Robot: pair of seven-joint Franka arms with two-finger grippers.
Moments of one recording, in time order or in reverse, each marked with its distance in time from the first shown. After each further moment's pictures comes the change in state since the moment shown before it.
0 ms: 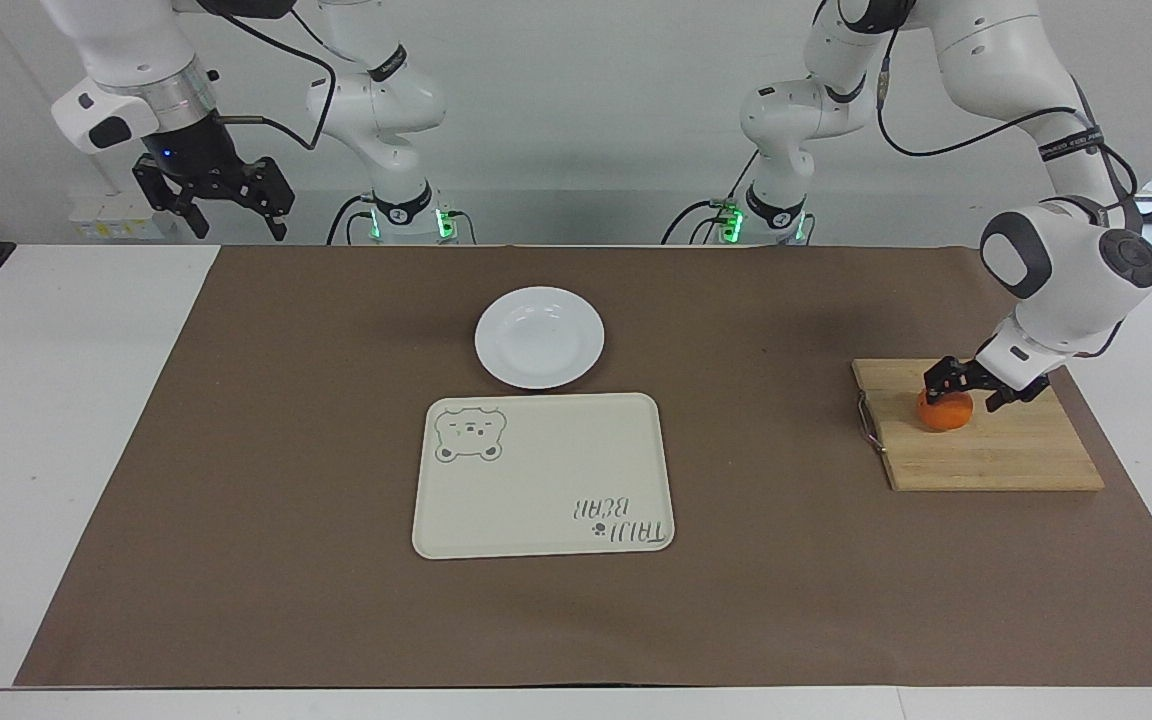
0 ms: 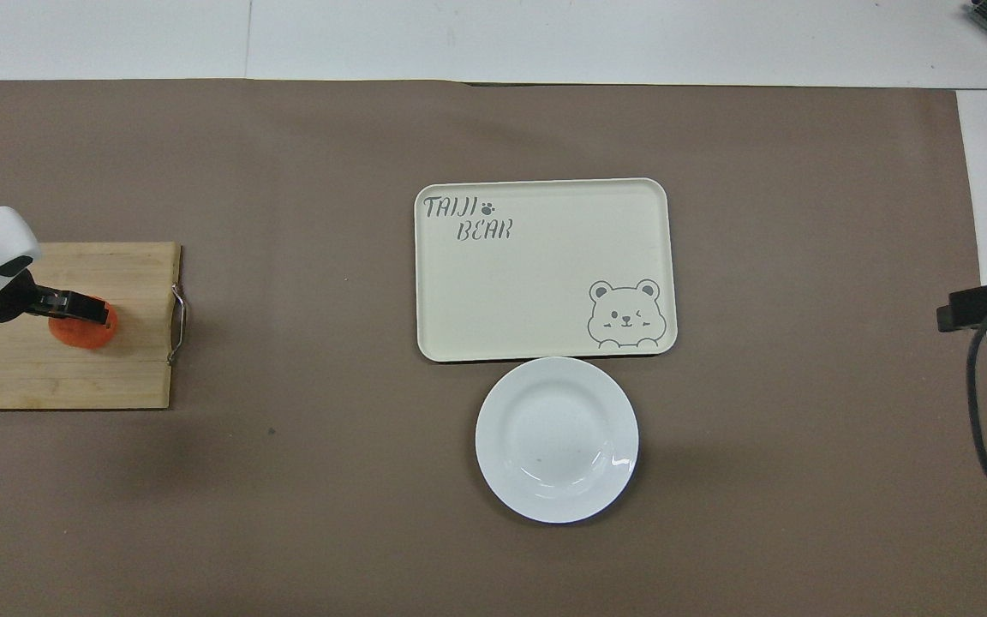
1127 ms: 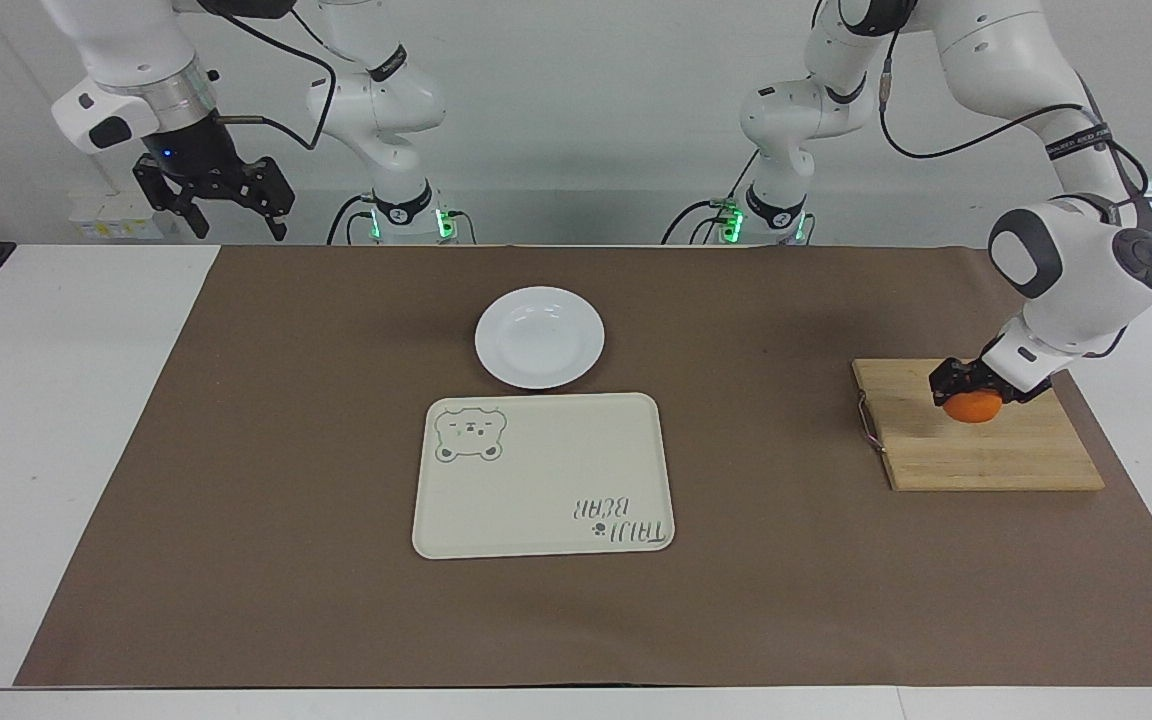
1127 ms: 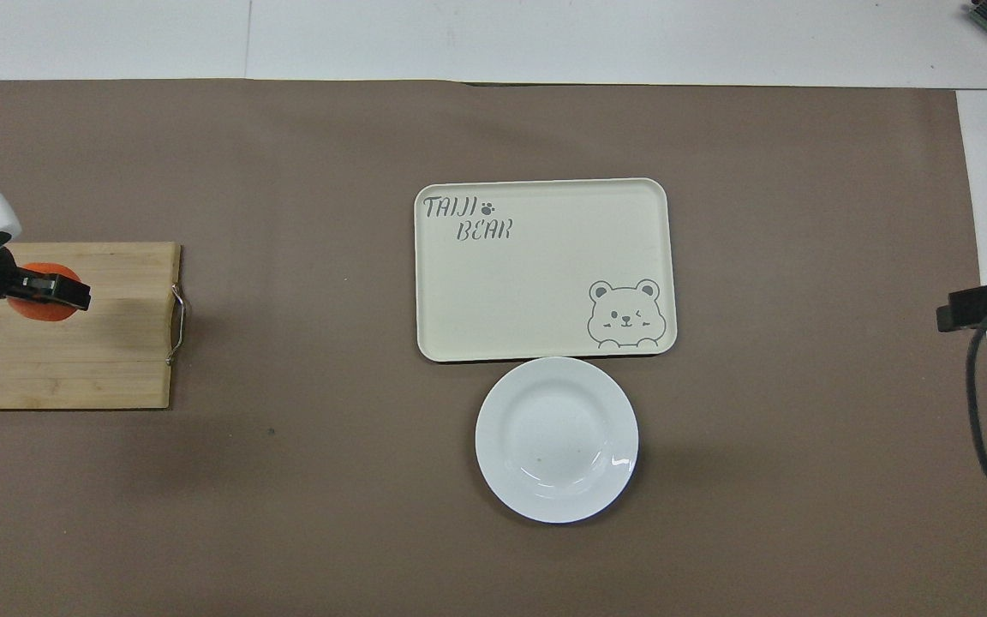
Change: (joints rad) left arm 0.005 -0.012 -0.022 0.145 -0.003 -0.174 -0.040; right arm 0.000 0.000 0.000 0.000 0.000 0.000 0.000
